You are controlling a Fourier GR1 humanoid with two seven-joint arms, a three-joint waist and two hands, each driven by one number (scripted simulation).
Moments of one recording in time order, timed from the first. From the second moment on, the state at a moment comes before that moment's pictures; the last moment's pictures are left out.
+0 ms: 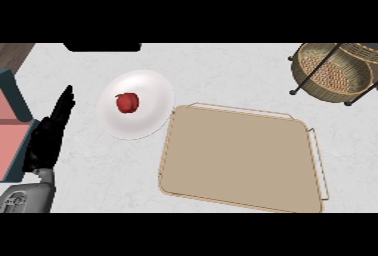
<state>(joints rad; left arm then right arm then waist) -0.14 0.25 0.08 -1.48 -0.19 0.06 0.07 -1.08 -0.79 -0.43 -0.45 0.62 -0.17 0.18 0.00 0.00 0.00</state>
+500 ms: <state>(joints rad) -0.13 0.26 0.11 -1.48 -0.18 0.06 0.08 -0.79 -0.95 -0.59 -0.63 0.41 0.08 0.12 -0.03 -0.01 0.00</state>
